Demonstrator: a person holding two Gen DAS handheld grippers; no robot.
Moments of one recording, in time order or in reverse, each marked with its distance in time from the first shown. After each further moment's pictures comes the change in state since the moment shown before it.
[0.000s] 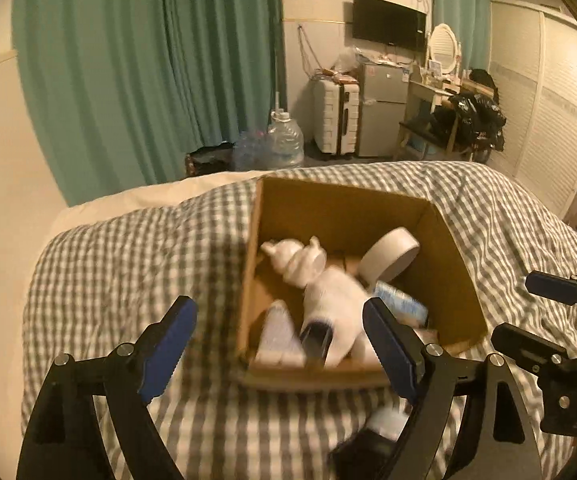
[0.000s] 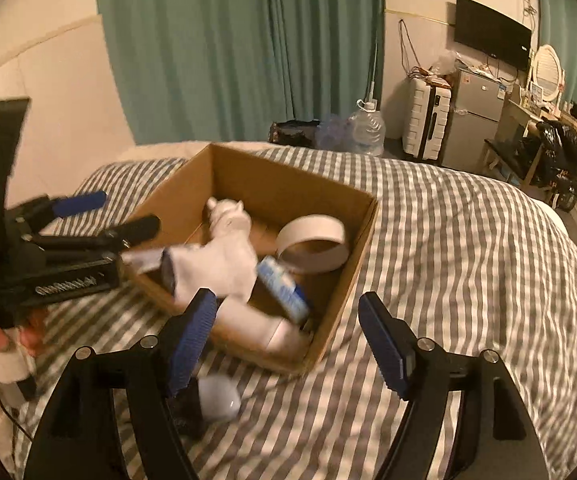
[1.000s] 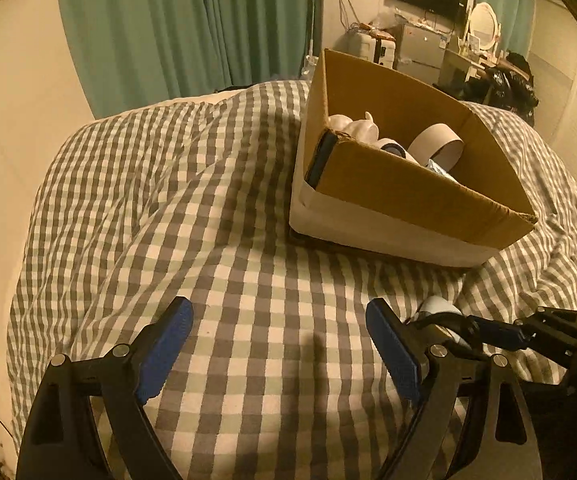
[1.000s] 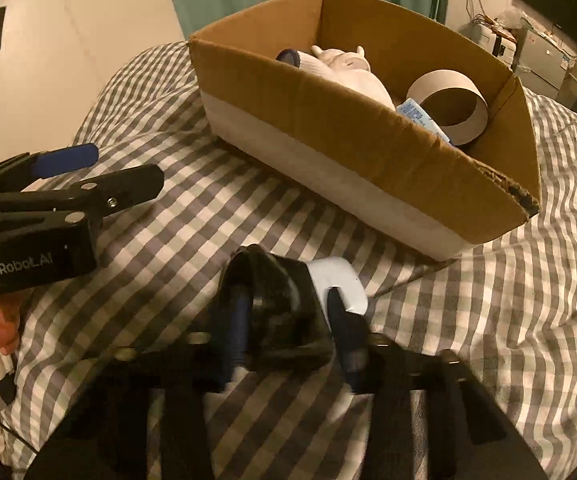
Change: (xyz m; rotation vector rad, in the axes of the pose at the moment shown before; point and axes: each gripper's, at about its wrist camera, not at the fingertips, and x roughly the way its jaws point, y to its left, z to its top) left arm 0.010 0.027 -0.095 -0.087 0.181 0.049; right arm 0.067 0.080 -0.092 -0.093 0.268 0.142
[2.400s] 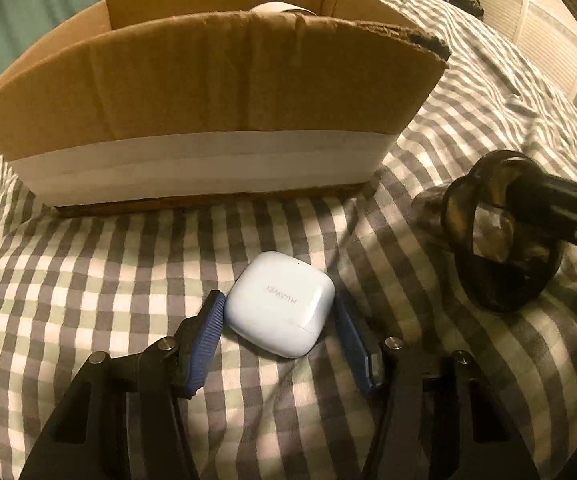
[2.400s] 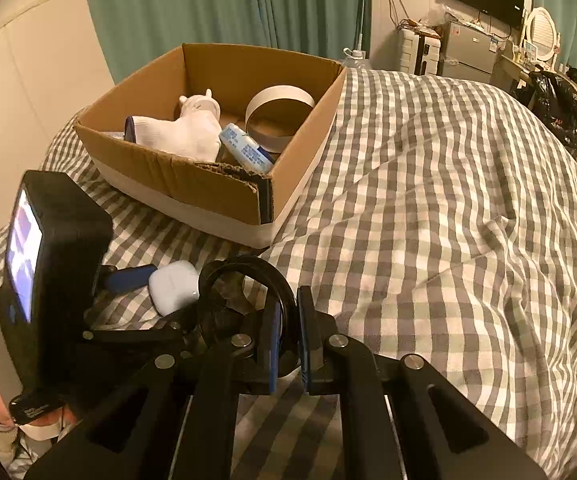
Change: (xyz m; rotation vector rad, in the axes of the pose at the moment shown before) left arm 0.065 -0.142 -0.026 0.222 0.153 -0.074; right arm -0.056 -0.102 -0.030 0.156 -0.123 -0.146
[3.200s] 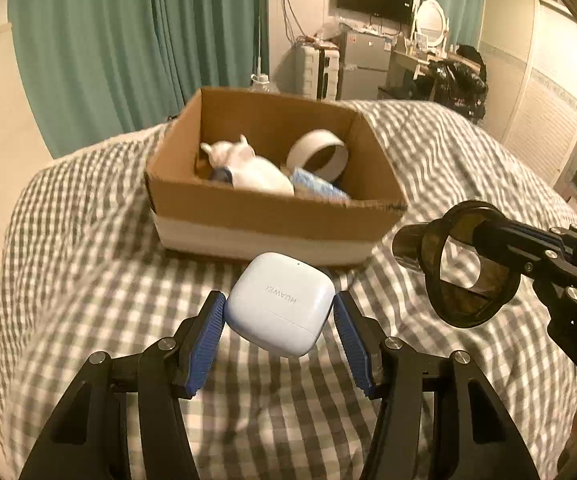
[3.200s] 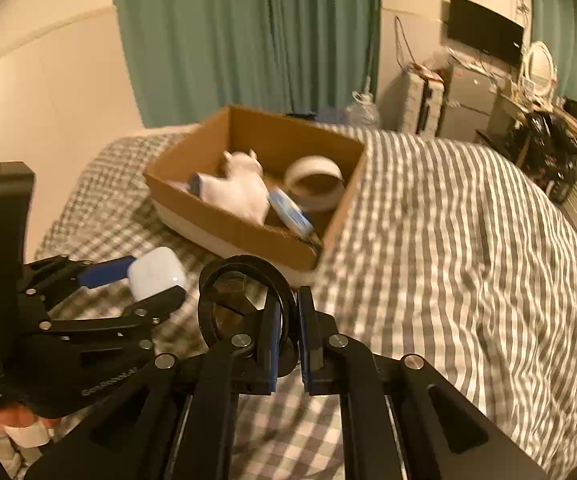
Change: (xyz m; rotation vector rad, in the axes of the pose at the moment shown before) left arm -0.125 0.046 -0.005 -0.120 -0.229 -0.034; right arm -0.079 0.040 0.013 -0.047 -0.152 0.009
